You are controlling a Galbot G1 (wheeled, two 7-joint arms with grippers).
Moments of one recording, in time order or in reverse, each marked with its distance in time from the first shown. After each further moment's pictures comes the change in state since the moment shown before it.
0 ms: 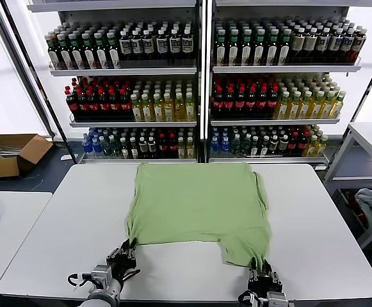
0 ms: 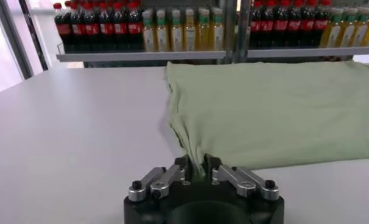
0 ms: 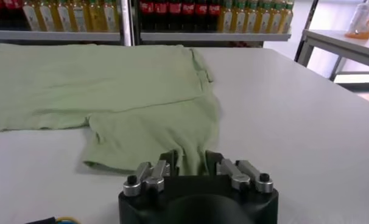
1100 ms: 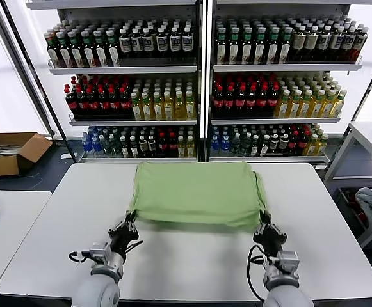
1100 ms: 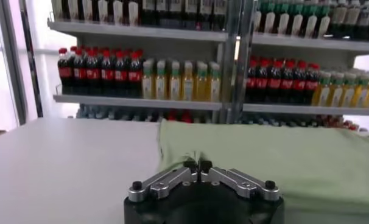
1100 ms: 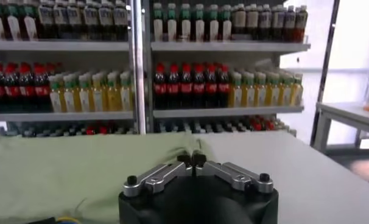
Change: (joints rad) left arm -0.224 0.014 0.026 0.075 -0.098 -0.171 -0.030; right arm 0.465 -0.046 0.026 -0.201 0.016 0.122 -0.149
